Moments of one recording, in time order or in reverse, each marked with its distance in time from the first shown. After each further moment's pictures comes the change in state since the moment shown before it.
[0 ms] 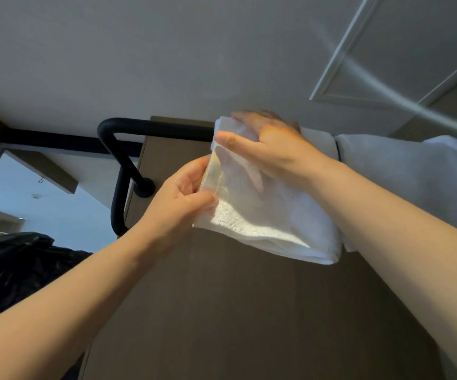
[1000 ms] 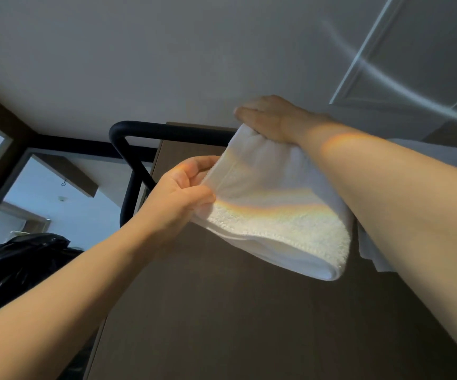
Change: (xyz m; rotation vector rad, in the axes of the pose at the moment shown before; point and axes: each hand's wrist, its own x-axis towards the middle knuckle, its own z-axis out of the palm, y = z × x) left_hand 0.018 -0.009 -0.016 0.049 0.112 -0.017; right_hand 0.088 0.020 0.000 -0.168 -0.163 -0.035
